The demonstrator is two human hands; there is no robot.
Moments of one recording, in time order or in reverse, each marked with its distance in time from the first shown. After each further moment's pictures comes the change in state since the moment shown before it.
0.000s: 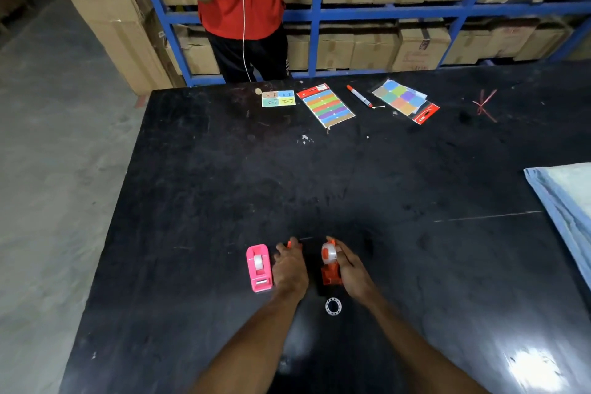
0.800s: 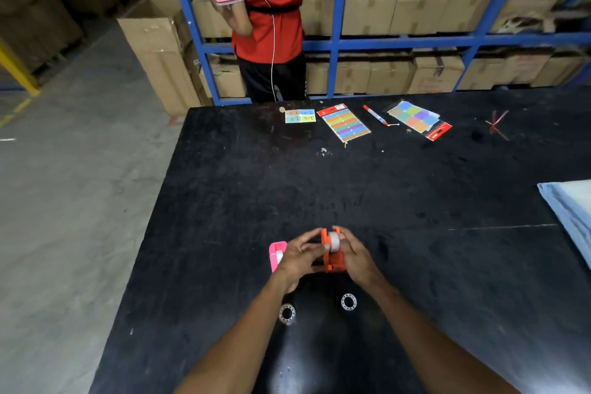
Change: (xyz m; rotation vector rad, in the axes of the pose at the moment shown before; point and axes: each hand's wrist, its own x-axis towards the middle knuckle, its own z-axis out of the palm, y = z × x) left_hand -0.054 -0.028 -0.063 -1.358 -0.300 0.144; right_hand -0.026 -0.043 0.016 -0.175 0.007 -0.196
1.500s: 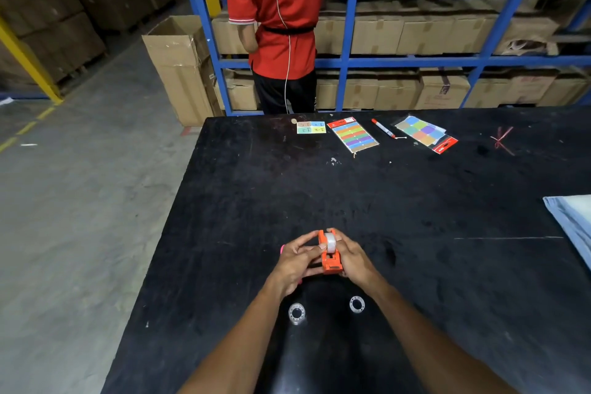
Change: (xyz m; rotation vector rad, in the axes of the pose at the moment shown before) left_hand -0.032 0.010 -0.021 -0.061 0.024 0.014; right_hand -0.018 -0.034 0.014 0.063 -0.156 0.089
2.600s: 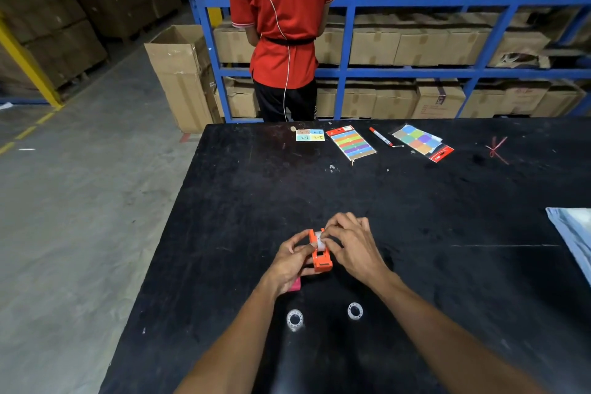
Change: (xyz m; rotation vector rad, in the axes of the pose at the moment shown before) left_hand -0.007 0.020 -0.002 -0.024 -0.013 -0.001; right_hand -0.015 -0.051 -0.019 -0.835 0.276 -0.738
